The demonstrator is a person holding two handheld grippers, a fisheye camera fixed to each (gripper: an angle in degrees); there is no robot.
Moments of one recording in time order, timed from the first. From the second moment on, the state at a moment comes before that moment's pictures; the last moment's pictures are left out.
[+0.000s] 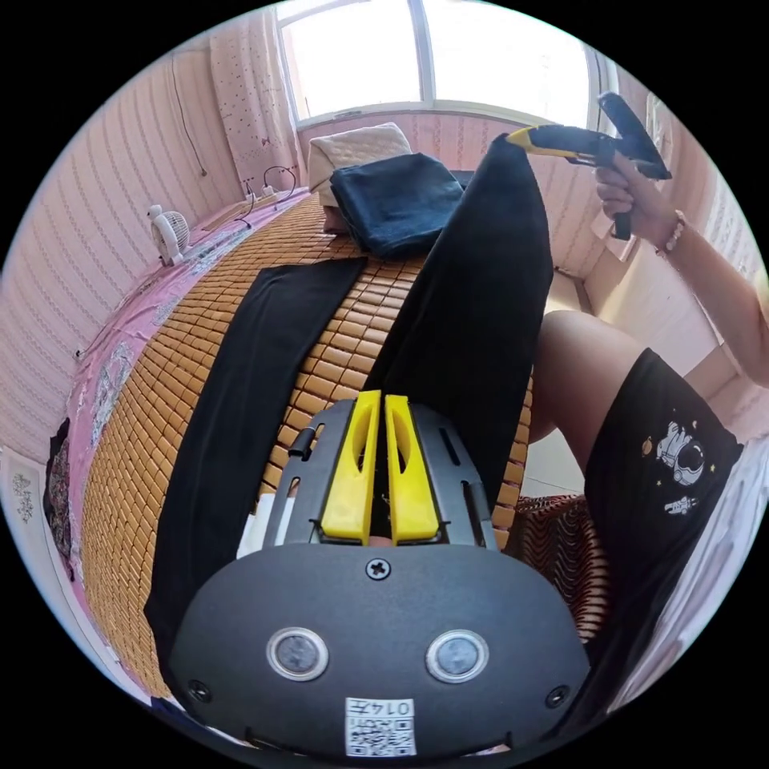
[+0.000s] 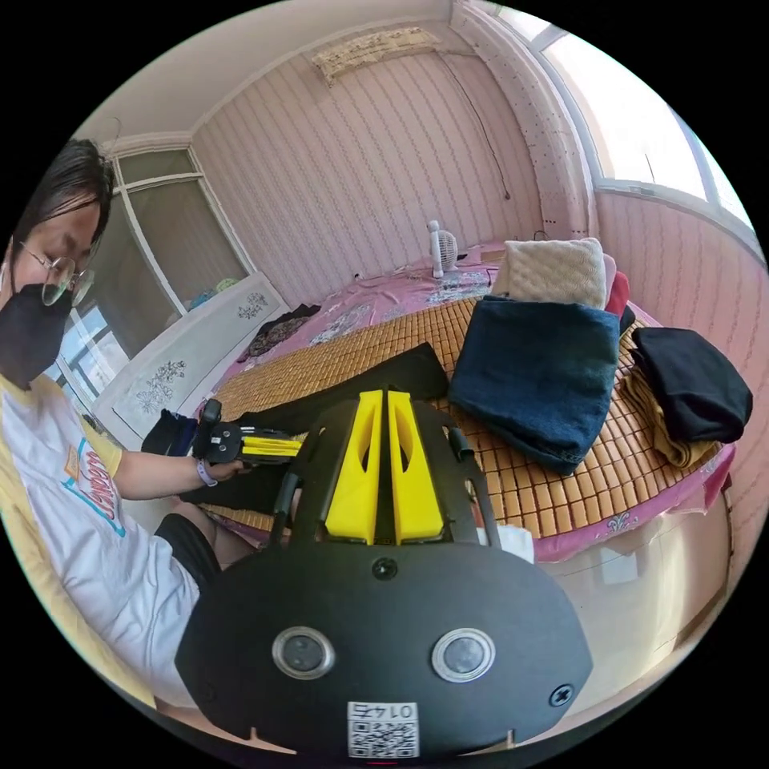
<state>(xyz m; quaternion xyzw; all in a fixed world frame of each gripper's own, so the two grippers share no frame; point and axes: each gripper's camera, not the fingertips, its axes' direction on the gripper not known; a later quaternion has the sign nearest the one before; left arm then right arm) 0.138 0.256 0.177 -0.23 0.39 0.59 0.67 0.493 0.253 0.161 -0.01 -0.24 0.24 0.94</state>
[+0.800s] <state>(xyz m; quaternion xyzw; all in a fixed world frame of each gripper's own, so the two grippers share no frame) -0.022 0.317 0.262 -0.39 0.32 0.53 0.68 0.428 0.288 0.313 -0.26 -0.18 0.32 0.89</state>
